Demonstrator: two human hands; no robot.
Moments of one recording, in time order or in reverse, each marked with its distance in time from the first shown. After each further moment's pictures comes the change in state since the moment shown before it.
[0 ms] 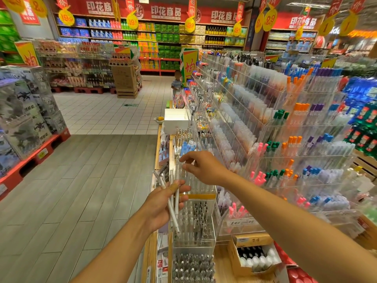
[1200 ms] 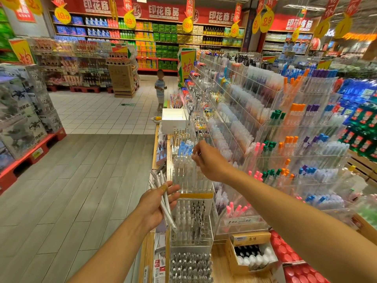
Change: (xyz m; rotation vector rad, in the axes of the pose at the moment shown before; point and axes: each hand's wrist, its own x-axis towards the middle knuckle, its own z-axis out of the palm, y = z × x) left_hand 0.005 -0.001 -0.005 -0.061 0.207 -0.037; right_hand -0.003 0.016 -0.010 -0.029 0.088 0.041
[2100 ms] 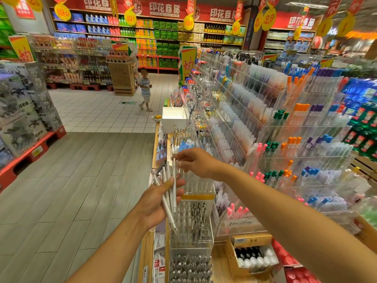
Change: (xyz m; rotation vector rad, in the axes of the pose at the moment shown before) left_hand 0.004 0.006 0.002 -0.095 -0.251 0.033; right_hand 0.017 -0.024 0.008 0.382 -0.253 0.122
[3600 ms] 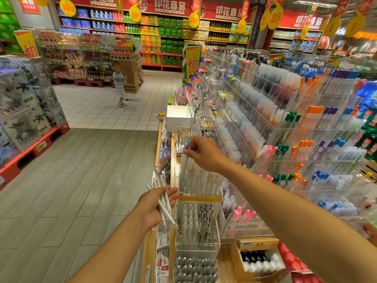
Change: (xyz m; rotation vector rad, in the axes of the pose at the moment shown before) left_hand 0.011 0.008 -0.029 -0.031 0.309 -0.107; right_hand 0.026 -0.005 -0.005 -0.293 0.260 -0.080
